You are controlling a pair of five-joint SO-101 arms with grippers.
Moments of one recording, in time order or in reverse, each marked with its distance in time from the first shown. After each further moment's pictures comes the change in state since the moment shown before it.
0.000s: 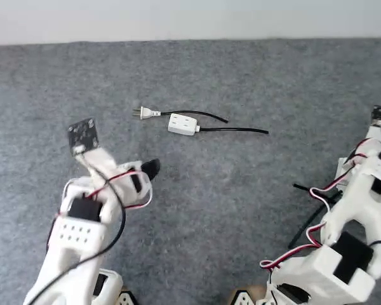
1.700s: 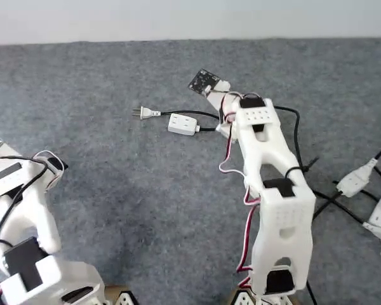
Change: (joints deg) left arm -42.3 46.5 -22.7 -5.5 -8.6; right arm -43.7 37.5 -42.1 2.5 25.2
